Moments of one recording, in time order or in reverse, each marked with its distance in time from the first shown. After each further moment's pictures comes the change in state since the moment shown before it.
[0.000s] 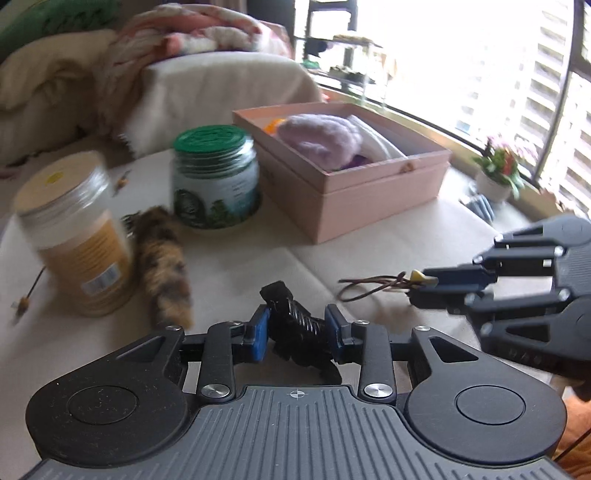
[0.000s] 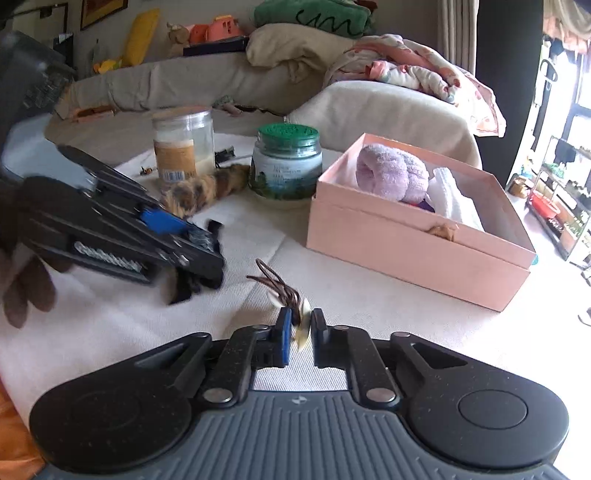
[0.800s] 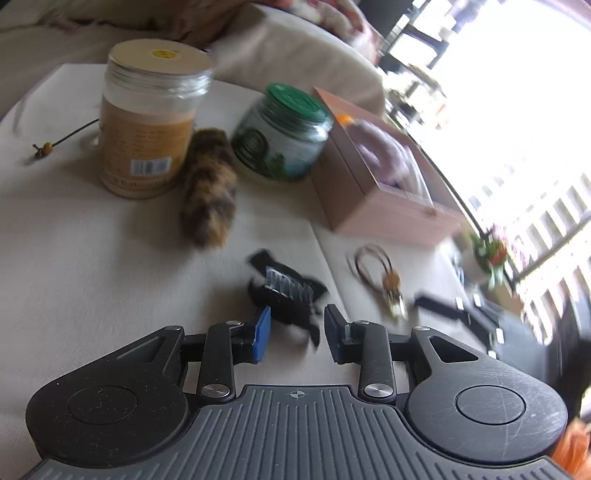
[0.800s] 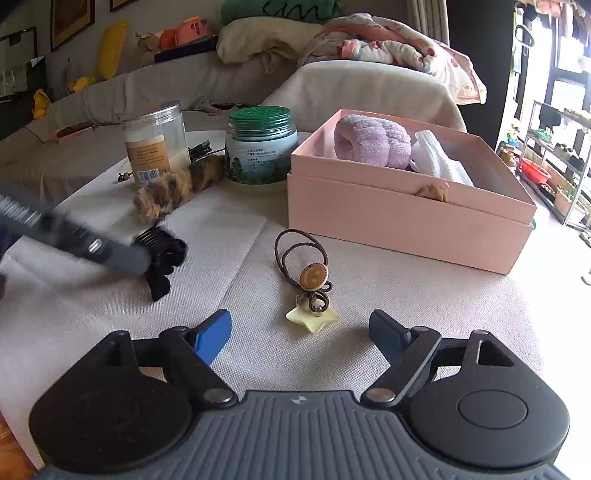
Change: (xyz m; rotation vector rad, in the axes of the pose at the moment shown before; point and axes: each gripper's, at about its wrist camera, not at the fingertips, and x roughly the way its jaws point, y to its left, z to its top) left arm -0.021 0.048 -0.017 -0.485 0.043 -0.108; right arm 0.016 -0.013 -0.010 0.121 0.014 -0.002
